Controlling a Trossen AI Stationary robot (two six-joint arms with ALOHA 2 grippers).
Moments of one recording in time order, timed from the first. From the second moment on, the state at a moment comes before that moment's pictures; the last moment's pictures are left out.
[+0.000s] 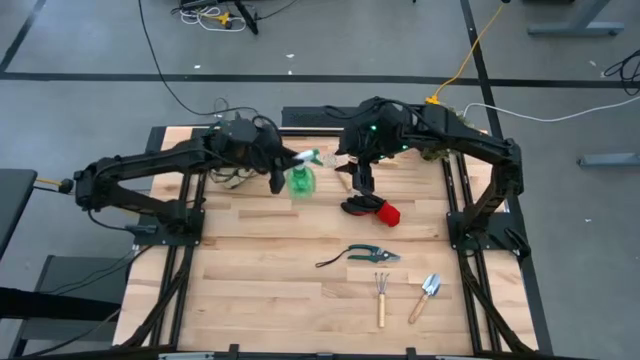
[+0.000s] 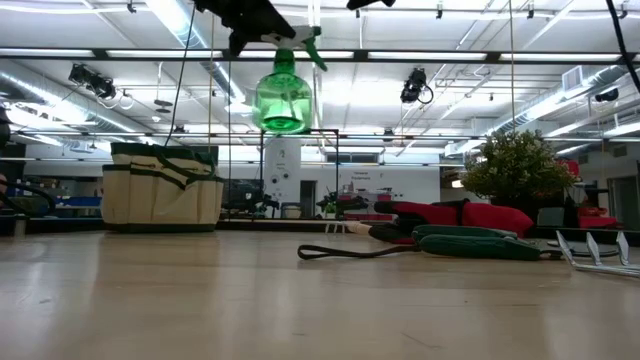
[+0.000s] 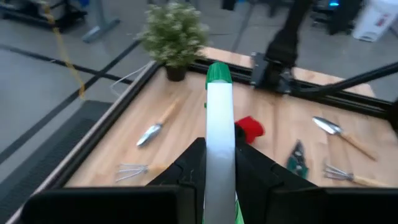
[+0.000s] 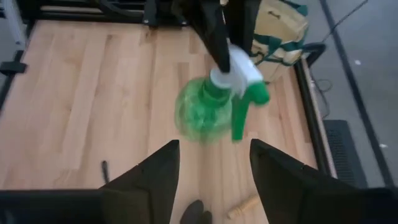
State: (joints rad) left arm 0.28 1.20 1.12 -0.30 0.00 -0.09; right arm -0.15 1.71 2.09 -1.17 -0.06 -0.17
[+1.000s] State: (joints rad) left arm 0.41 1.03 1.12 -0.42 -0.03 -0.07; right arm -0.20 1.70 2.09 -1.17 -0.02 -0.19
